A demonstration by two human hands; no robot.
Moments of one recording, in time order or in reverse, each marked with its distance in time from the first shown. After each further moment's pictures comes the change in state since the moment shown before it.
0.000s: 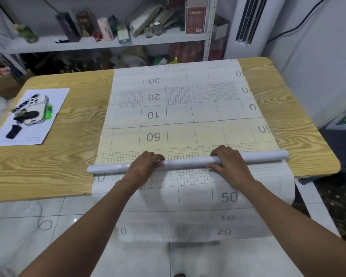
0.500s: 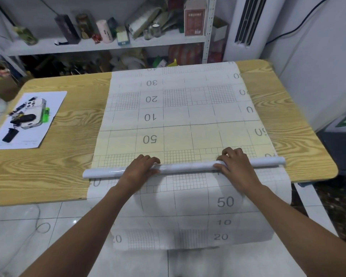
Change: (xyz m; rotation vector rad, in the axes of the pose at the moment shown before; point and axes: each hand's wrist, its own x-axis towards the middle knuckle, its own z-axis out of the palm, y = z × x) left_hand 0.002 -0.006 0.006 0.067 0.030 0.043; right_hand -0.007 0.025 -0.009 -0.144 0.017 0.024
